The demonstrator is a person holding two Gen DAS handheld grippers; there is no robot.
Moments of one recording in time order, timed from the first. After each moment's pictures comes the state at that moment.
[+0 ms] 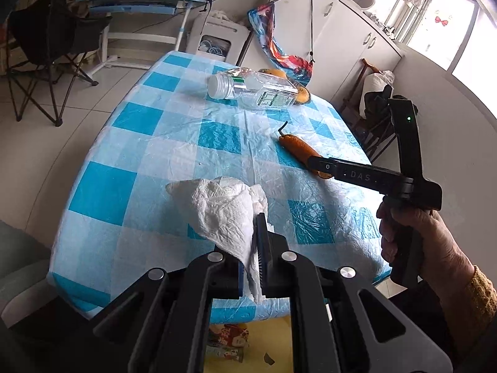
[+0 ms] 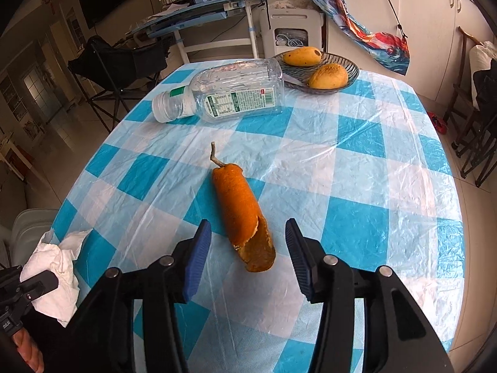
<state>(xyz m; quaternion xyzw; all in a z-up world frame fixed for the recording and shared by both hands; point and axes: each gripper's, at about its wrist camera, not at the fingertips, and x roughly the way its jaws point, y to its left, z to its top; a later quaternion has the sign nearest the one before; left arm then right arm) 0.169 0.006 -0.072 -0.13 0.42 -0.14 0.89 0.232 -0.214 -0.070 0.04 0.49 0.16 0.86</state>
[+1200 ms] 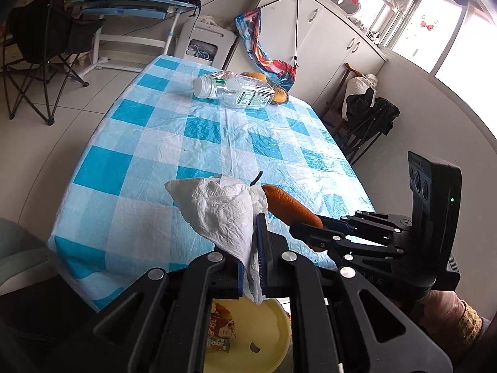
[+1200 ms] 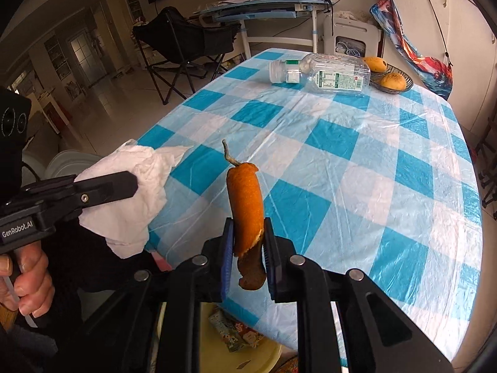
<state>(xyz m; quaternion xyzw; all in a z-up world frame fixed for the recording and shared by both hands) 0.118 0.006 -0.060 -0.15 0.40 -0.18 0.89 0.092 -0.165 -0.041 -0.02 0.47 0.29 0.84</state>
